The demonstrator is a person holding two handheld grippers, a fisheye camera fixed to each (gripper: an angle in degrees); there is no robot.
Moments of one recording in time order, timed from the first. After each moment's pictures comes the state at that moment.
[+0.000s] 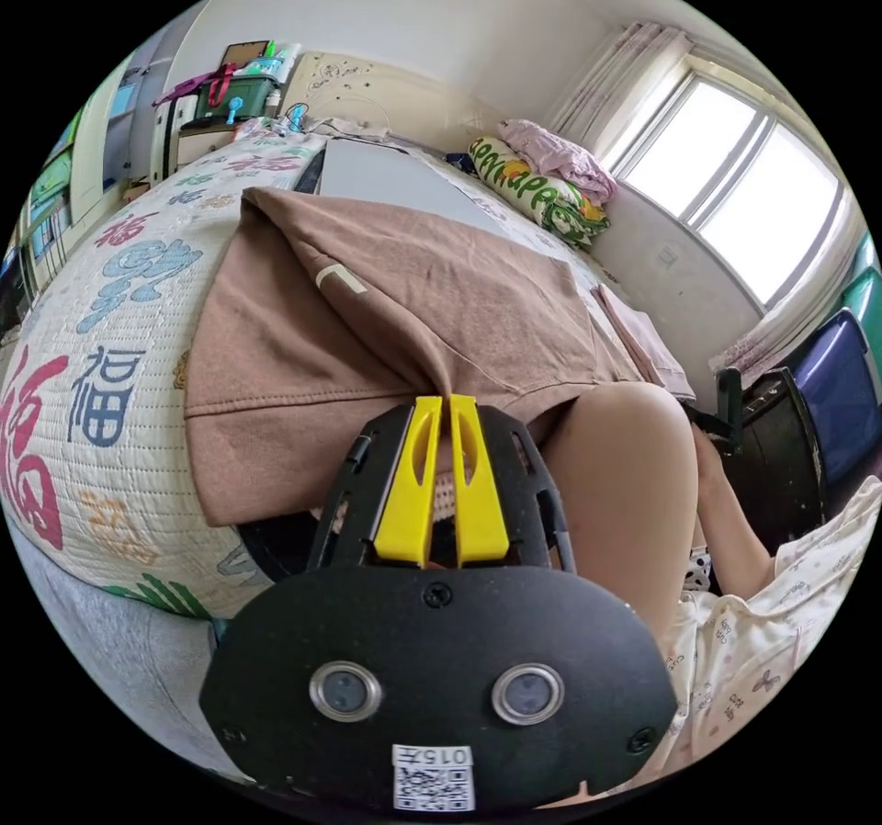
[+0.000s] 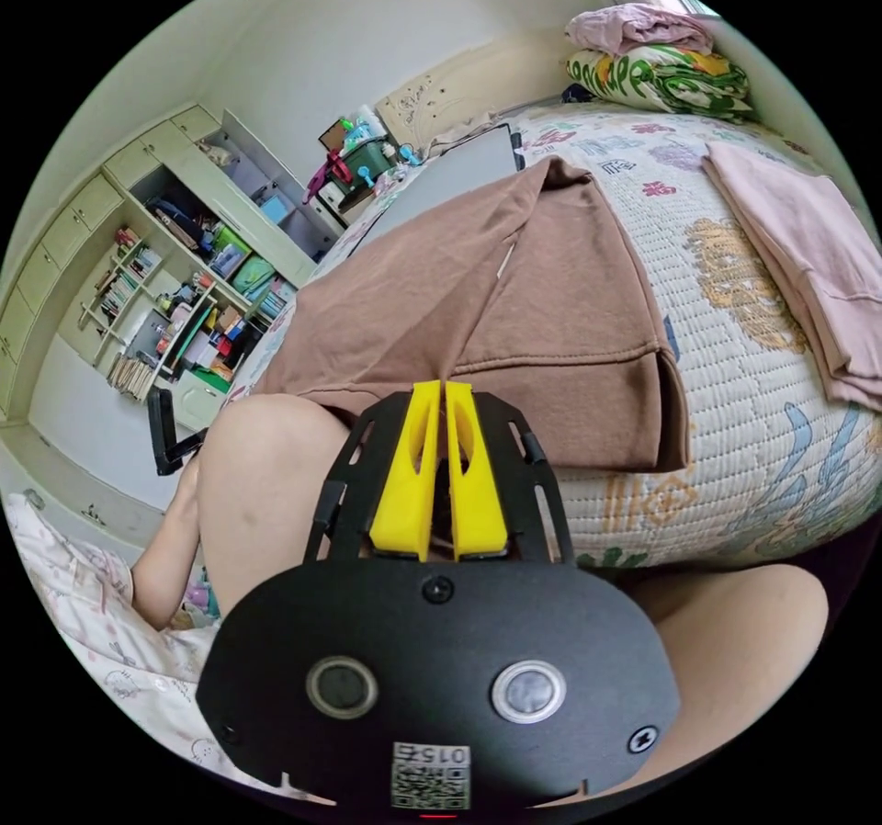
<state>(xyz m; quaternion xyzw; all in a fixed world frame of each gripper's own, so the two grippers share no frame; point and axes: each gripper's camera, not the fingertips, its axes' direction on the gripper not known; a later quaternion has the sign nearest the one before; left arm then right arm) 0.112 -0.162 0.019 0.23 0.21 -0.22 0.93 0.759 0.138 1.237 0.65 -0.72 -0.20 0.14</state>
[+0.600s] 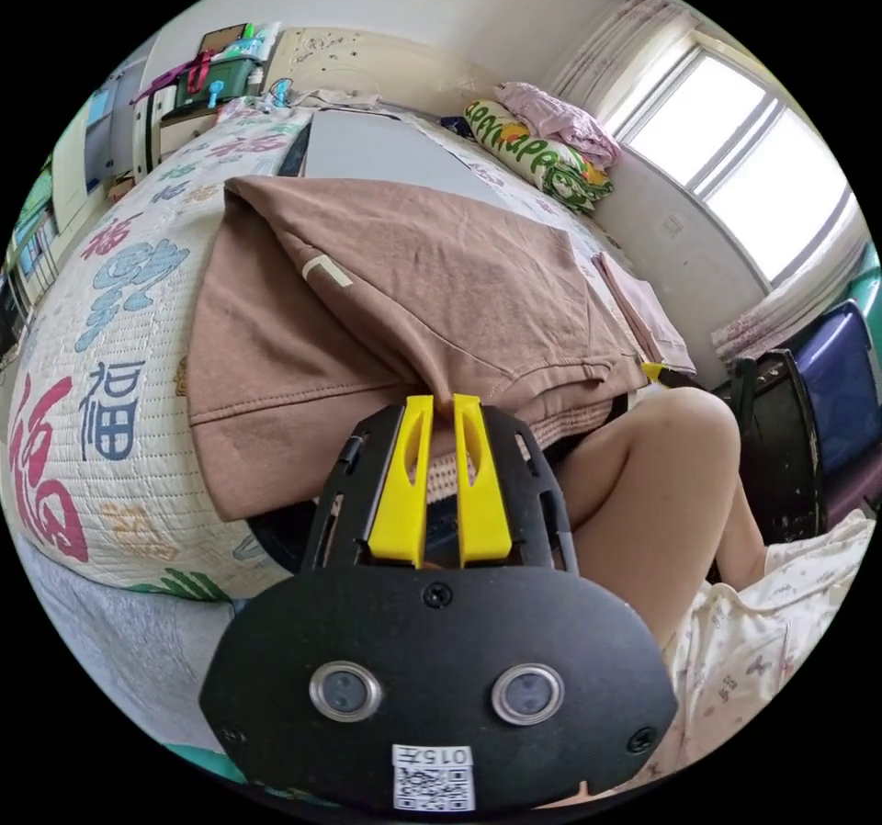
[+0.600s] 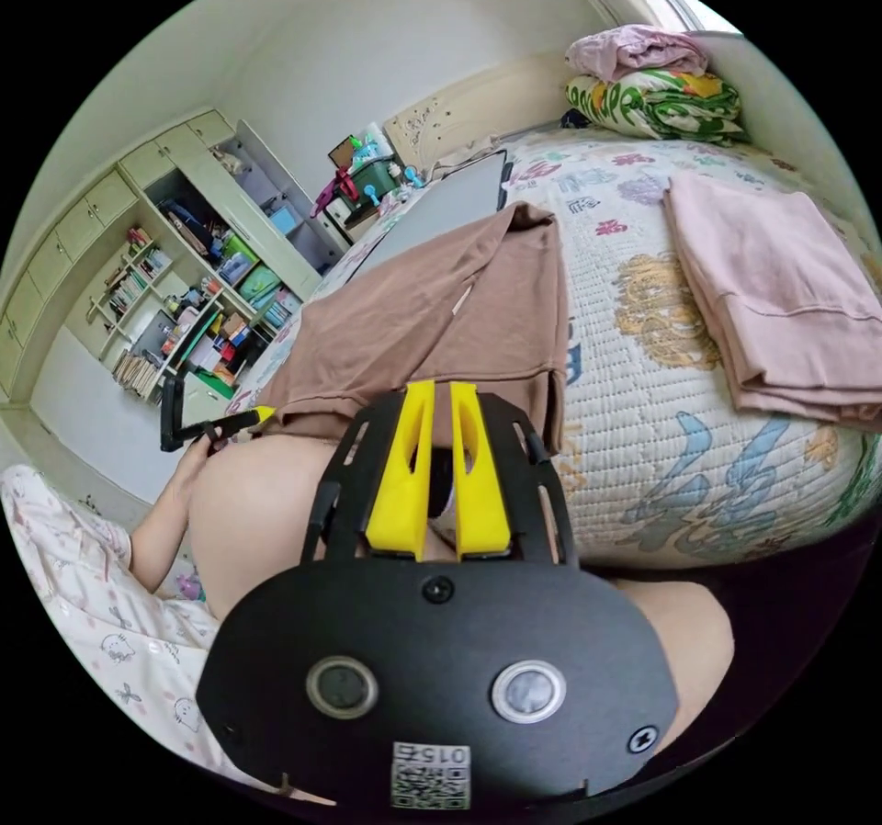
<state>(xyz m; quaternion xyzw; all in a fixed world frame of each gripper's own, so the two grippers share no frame) 0.085 -0.225 -0.047 0.17 0.22 -0.18 0.94 0.744 0.132 1.314 0.67 -0.72 -0.17 0.12</state>
